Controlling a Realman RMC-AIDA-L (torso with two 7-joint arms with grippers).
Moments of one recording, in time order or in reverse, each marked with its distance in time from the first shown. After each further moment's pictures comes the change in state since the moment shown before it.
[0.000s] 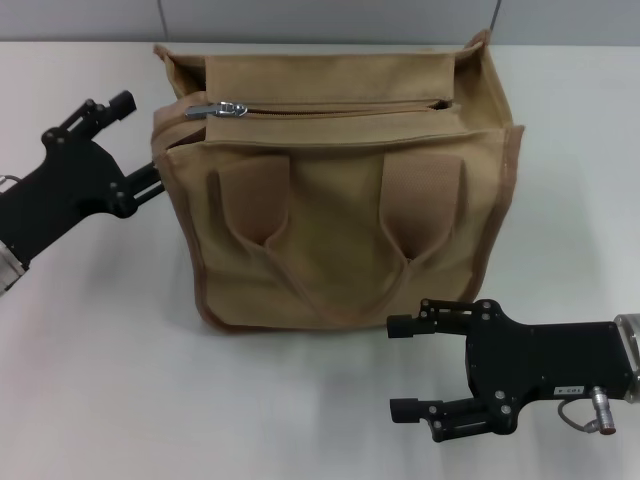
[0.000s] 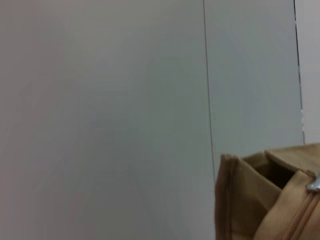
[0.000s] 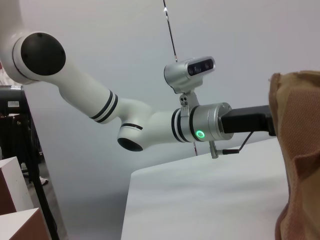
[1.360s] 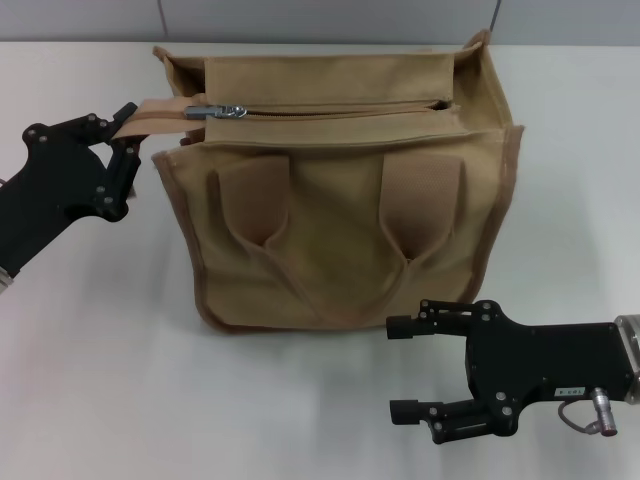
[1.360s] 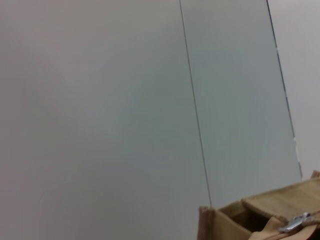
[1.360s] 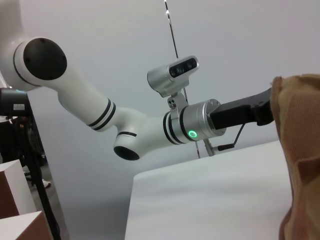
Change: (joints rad) left arm 0.018 -0.005 -0.061 -0.032 -0.004 0.129 0.117; right arm 0.000 0.001 0.004 0.002 0.000 -0.010 0.002
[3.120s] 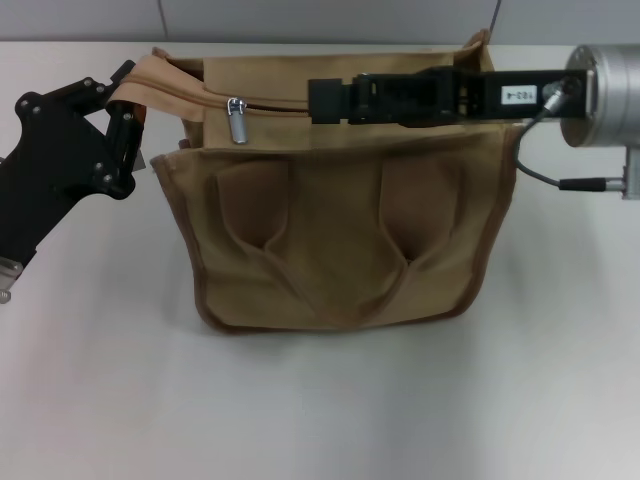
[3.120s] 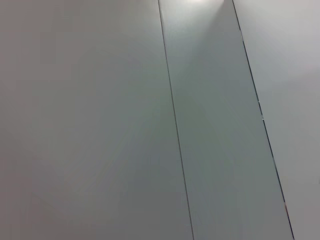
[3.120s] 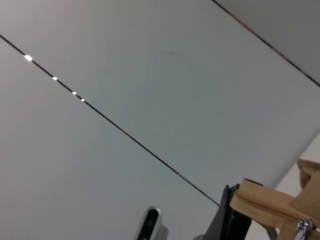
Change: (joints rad) left arm -0.039 -0.004 -0.004 -0.102 -0.092 0.174 0.063; right arm 0.330 -0.041 -0.011 -0.123 0.251 0.040 1.124
